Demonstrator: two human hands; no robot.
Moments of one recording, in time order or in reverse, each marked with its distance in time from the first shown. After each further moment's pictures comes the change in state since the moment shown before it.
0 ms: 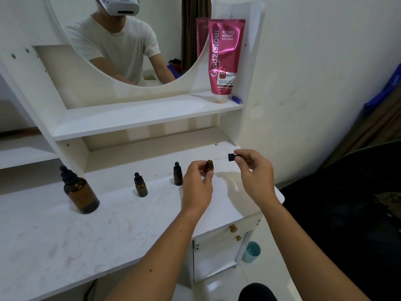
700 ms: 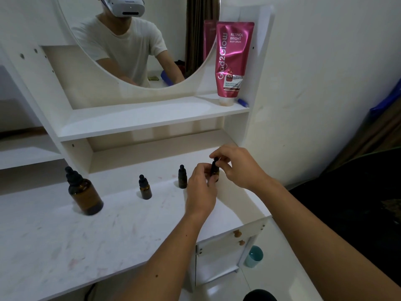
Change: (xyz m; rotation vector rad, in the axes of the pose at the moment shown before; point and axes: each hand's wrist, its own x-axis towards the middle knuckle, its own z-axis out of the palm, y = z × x) left_hand 0.003 -0.006 -0.001 -0.011 -0.029 0.031; right_hand 0.042 -0.025 0.028 -0.431 -0.511 -0.405
